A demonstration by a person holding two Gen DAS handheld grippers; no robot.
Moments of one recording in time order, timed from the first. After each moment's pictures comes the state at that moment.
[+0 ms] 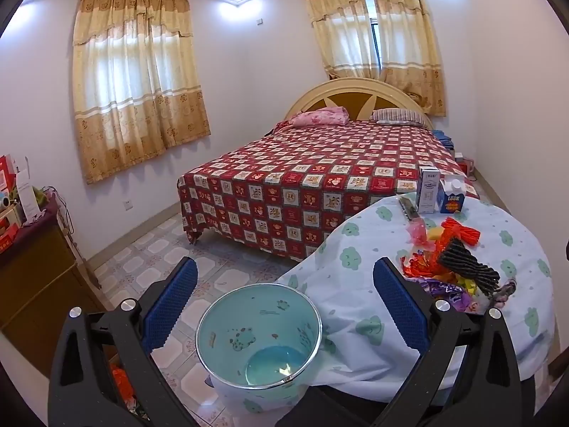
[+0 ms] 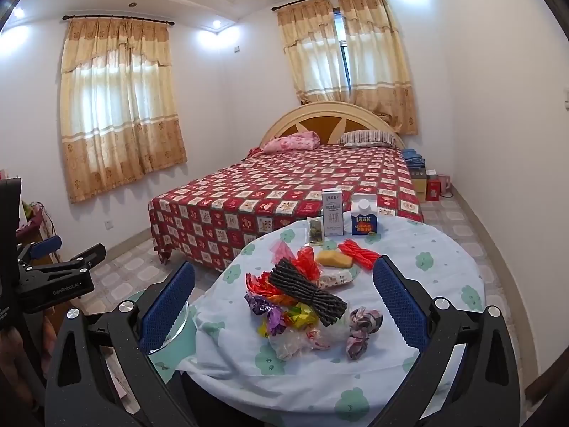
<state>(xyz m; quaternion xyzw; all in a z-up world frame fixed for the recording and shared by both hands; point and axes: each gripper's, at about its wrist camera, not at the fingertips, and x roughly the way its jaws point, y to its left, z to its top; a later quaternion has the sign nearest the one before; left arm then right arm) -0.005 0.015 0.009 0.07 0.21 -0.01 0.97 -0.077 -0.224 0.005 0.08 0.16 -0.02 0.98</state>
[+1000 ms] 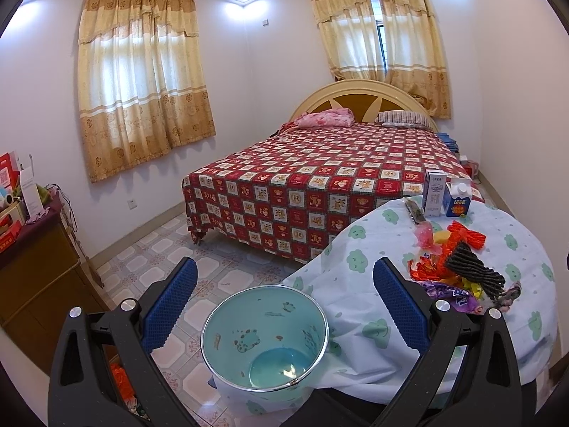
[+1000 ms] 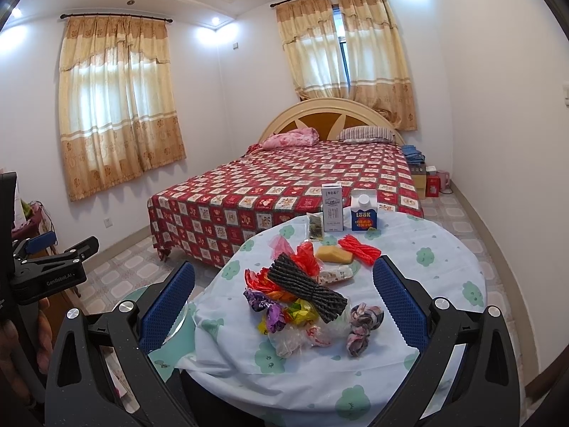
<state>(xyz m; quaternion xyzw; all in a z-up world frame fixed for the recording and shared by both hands) 0.004 0.023 0.007 0.07 0.21 0.00 0.98 -0.071 -0.224 -0.005 0.08 0.16 -0.02 0.98</state>
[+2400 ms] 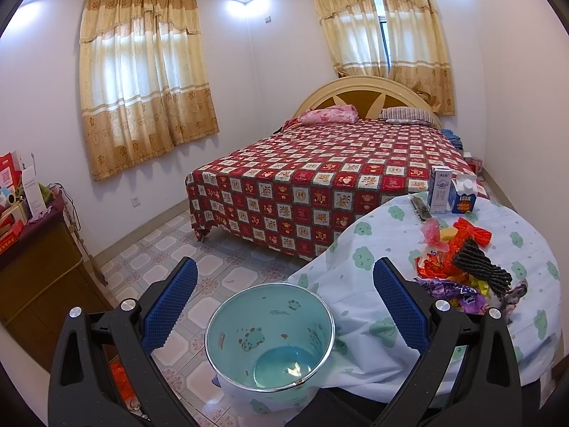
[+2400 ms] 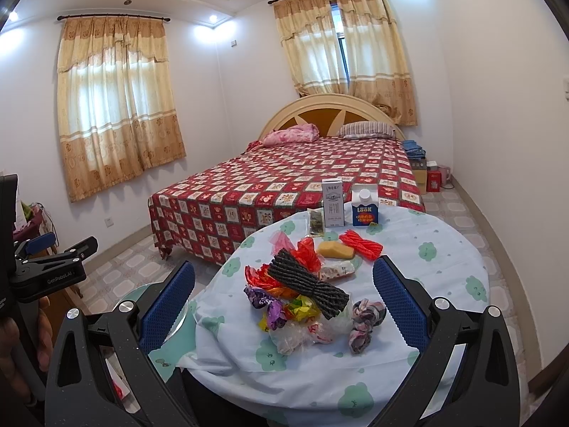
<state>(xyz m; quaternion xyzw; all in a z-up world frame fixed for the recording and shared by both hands) 0.002 0.048 0.010 0.07 0.21 0.00 0.97 -0.069 -0.223 -0.013 0.08 0.17 -0.02 0.98</state>
